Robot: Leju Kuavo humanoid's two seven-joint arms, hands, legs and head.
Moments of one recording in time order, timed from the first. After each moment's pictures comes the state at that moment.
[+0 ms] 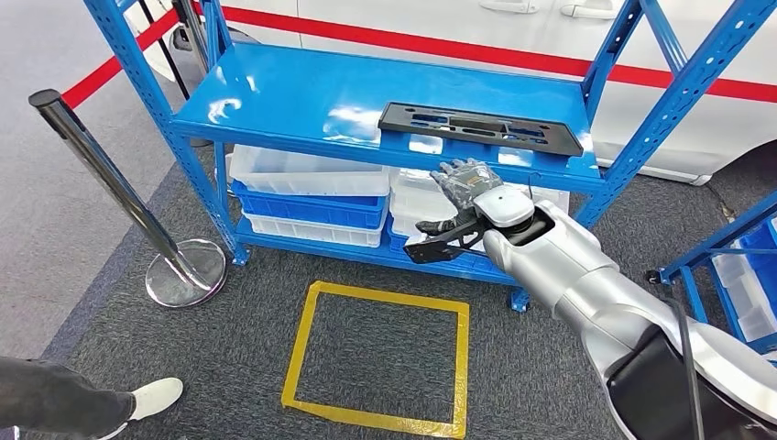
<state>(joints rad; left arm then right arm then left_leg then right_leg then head) 0.05 -0.34 1.00 -0.48 -0.44 -0.03 0.21 -1.23 0.12 0.96 -0.43 1.13 0.12 -0.12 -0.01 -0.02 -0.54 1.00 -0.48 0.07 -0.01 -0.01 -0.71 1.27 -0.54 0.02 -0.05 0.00</state>
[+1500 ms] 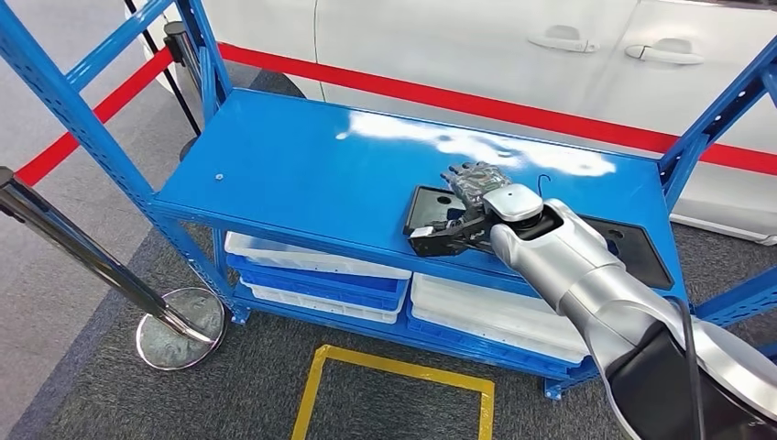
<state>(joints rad) 0.03 -0.36 1.13 -0.50 -0.53 -0.09 0.20 -1.24 0.12 0.93 -0.40 1.10 0.15 -0.10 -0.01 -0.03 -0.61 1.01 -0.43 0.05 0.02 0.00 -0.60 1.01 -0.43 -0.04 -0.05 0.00</state>
